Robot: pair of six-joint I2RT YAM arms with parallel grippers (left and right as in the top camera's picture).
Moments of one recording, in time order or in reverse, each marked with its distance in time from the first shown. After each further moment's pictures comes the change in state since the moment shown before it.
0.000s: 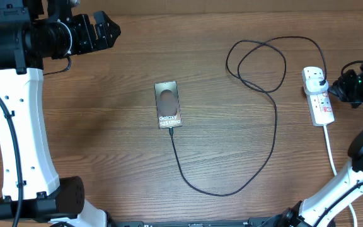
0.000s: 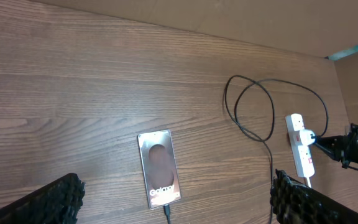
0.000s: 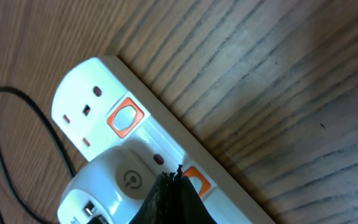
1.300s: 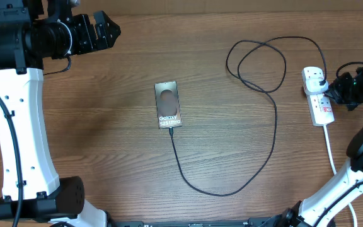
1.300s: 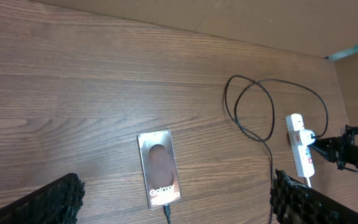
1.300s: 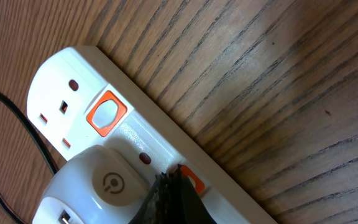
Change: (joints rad) left arm 0.000 0.000 0.000 0.000 0.000 0.000; right arm 0.018 0.000 -0.044 0.026 0.032 0.037
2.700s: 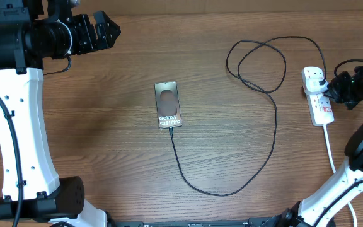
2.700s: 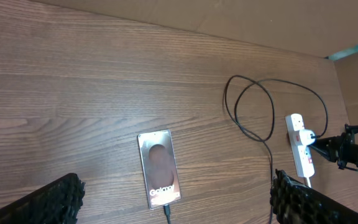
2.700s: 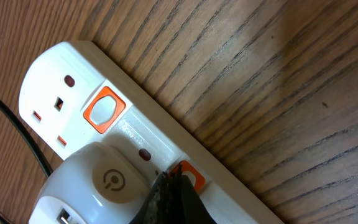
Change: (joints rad) left arm 0.000 0.000 0.000 0.000 0.000 0.000; right arm 0.024 0.008 0.027 -0.054 0.043 0.005
